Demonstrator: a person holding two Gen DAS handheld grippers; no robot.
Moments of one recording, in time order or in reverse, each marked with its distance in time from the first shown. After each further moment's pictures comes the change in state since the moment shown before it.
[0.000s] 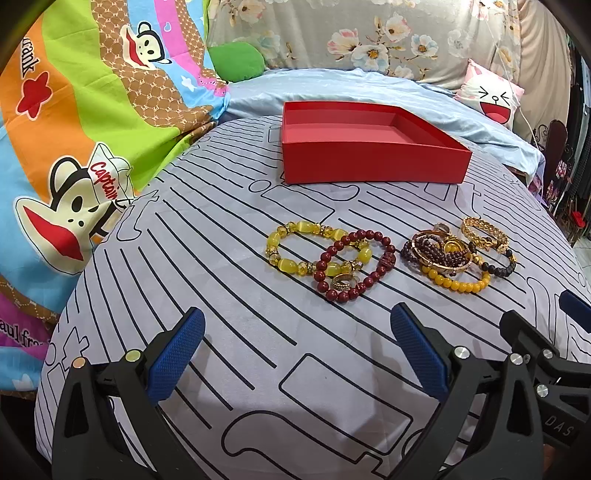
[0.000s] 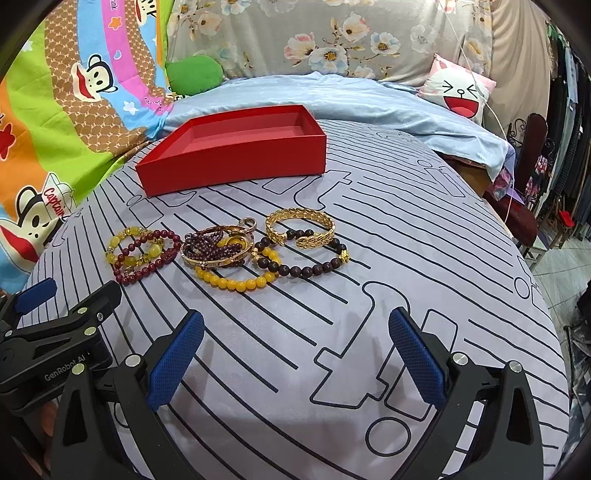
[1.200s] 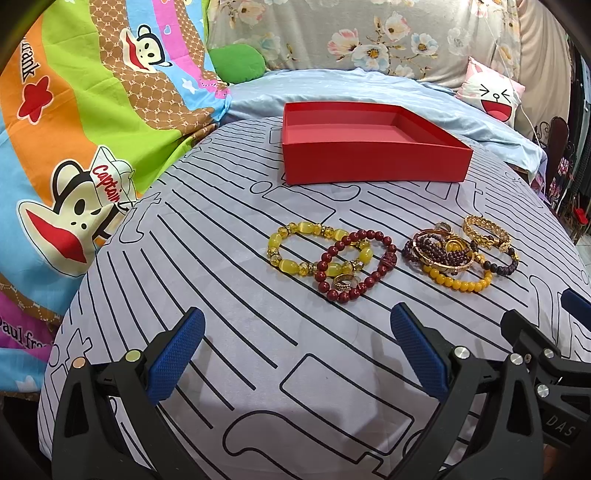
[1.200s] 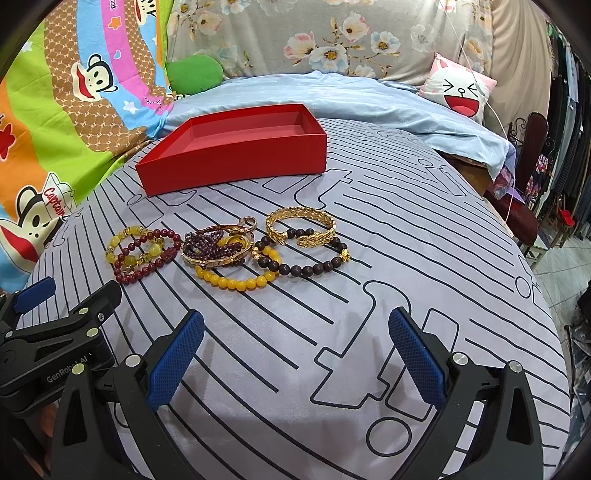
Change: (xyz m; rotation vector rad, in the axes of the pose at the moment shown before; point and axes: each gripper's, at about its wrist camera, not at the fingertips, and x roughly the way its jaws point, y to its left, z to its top) left arm -0.001 0.002 0.001 0.006 -0.005 0.008; right arm 0.000 0.000 0.000 0.001 0.001 0.000
